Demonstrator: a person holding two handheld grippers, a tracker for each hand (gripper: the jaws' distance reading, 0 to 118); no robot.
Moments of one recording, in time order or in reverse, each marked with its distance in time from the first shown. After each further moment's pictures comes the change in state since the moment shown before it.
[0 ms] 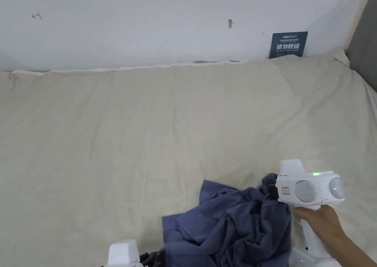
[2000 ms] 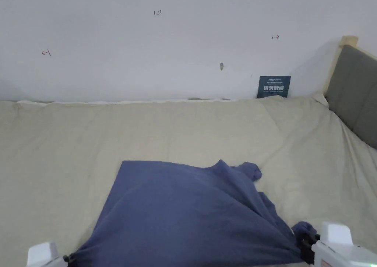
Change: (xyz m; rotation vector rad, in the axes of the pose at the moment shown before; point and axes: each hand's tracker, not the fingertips) left arm -0.129 0.030 0.024 0.086 0.417 0.122; right arm 0.046 -0.119 0.122 0.196 -0.058 -0.214
